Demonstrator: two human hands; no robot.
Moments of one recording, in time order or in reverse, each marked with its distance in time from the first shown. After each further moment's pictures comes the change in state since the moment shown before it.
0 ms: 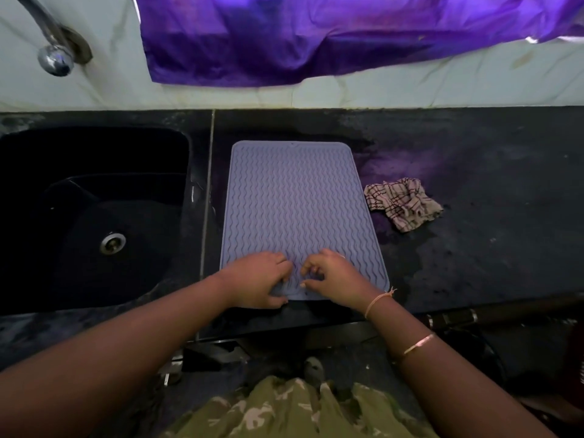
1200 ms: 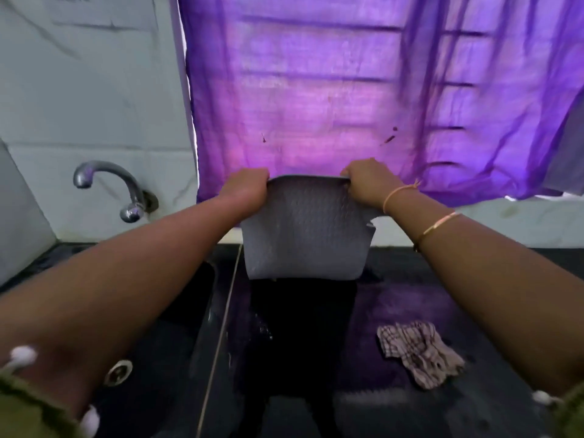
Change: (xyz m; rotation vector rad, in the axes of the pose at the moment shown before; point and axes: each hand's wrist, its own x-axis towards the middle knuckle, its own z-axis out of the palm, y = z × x) left_hand 0.065 -0.108 -0.304 0.164 0.690 -0.635; right_hand 0.130 -0.113 -0.322 -0.601 0.571 -0.173
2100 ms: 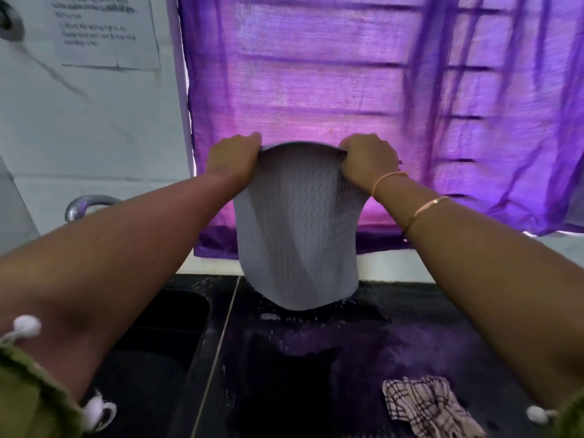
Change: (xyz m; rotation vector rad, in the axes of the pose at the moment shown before) left_hand 0.070 0.001 -0.063 0.200 0.307 -0.015; right_hand 0.070 0.009 -0.047 0.050 0.329 0.128
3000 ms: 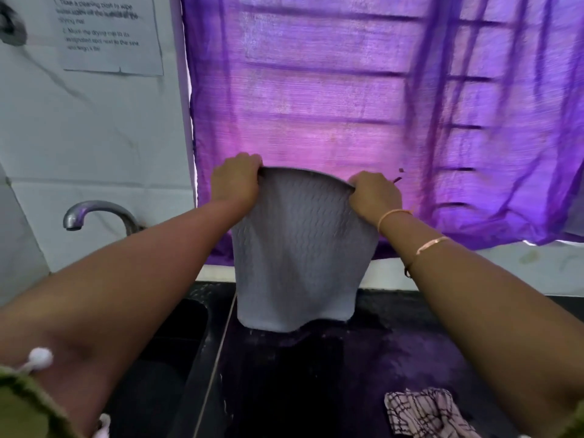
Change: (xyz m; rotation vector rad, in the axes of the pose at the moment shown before) left_hand -0.010 -0.001 0.025 -0.174 0.021 -0.108; right_hand -0.020 0.016 0.032 0.104 -0.120 0.104
